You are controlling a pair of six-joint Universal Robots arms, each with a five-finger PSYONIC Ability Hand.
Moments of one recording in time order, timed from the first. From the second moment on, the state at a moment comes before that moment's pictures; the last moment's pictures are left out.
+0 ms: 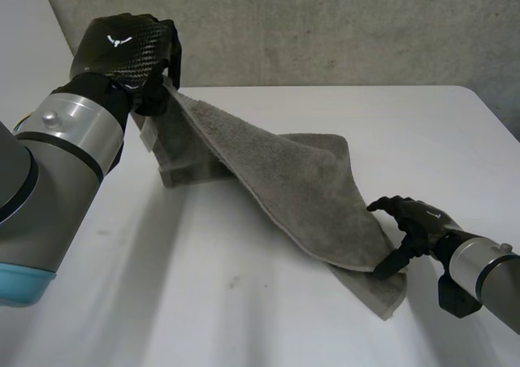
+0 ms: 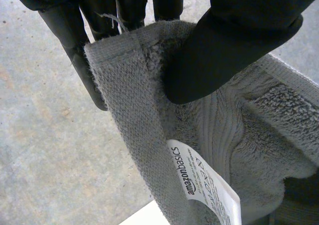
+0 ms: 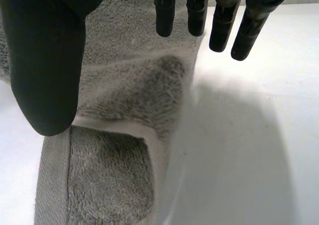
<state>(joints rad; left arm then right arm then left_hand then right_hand) 4.16 -1.66 -1.42 3.22 -1.67 3.34 1.71 -1.32 1.91 -0.05 1.25 3.23 1.20 1.22 1.22 1.22 1.04 0.21 0.23 0.22 0.24 0.05</state>
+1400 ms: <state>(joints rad) 4.32 -2.14 -0.95 3.13 -1.66 3.44 1.89 -1.04 0.96 0.12 1.56 2.28 1.20 1.22 1.22 1.22 1.04 0.92 1.17 1.18 1.19 0.99</state>
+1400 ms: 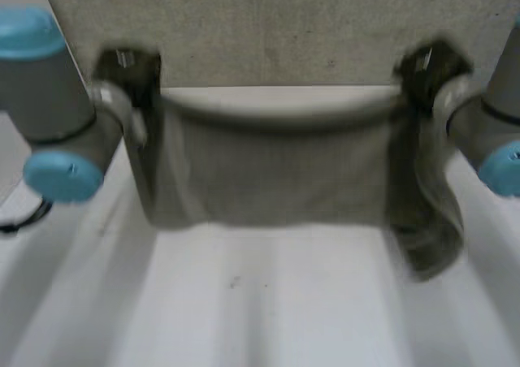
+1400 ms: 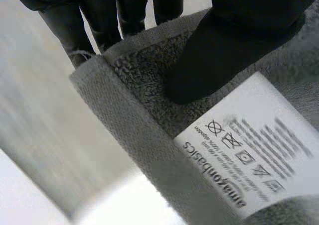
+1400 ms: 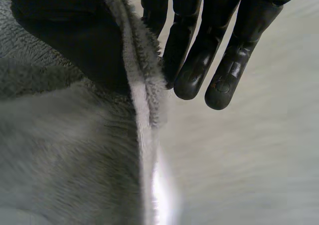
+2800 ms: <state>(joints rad) 4.41 -1.98 -1.67 3.60 -1.66 3.40 1.65 -1.14 1.80 -0.17 1.35 3.08 1.20 1.22 1.22 1.22 1.04 0.52 0.59 0.59 0.59 0.42</state>
